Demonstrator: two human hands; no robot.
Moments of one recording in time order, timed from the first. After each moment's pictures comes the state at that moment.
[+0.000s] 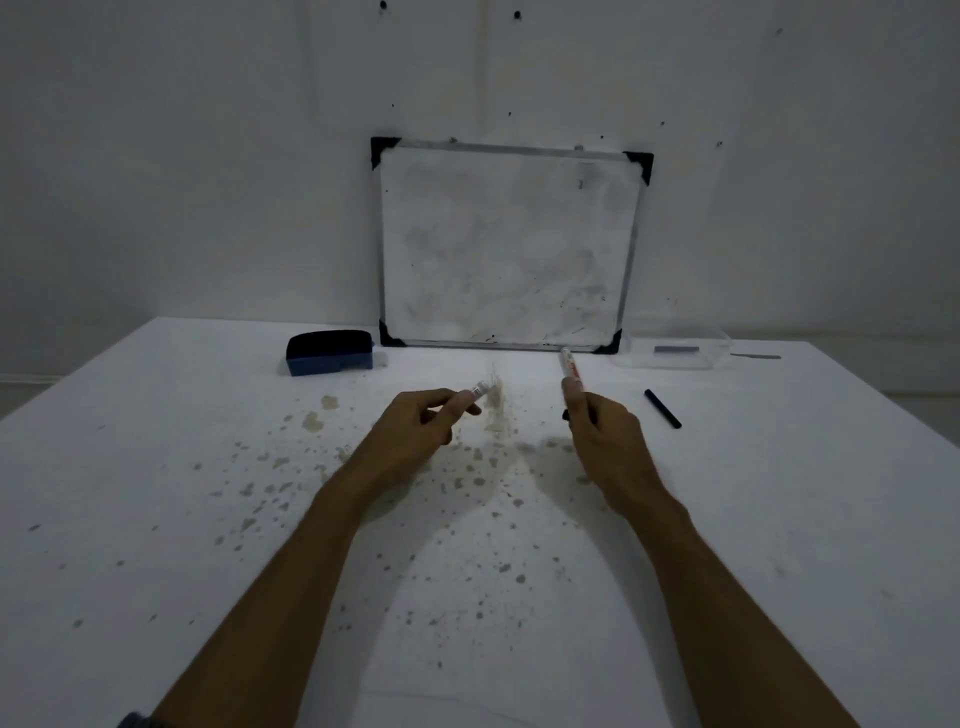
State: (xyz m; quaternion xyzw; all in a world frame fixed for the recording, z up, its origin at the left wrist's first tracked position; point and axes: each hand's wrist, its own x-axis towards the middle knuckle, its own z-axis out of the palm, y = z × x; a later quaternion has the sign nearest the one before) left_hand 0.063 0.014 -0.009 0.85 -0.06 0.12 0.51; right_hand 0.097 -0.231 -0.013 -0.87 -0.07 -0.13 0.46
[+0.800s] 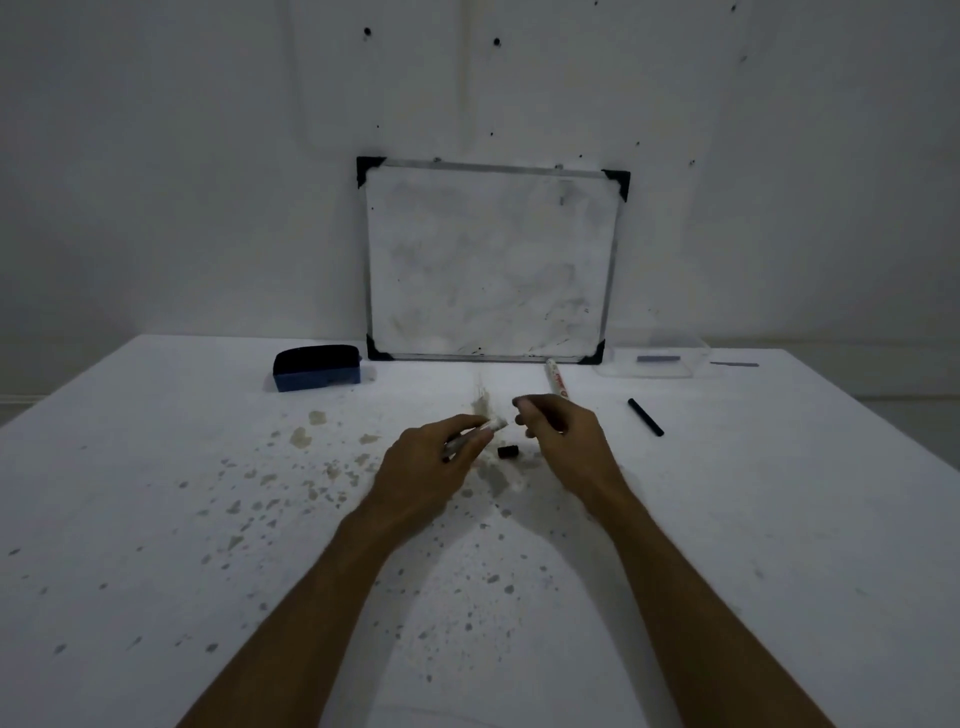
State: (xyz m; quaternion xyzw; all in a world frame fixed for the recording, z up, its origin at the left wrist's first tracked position) left_hand 0.059 -0.016 -0.032 0.89 -0.09 0.21 0.40; right_hand 0.091 -0.214 -0.008 -0.82 -0.13 -0.10 0.55
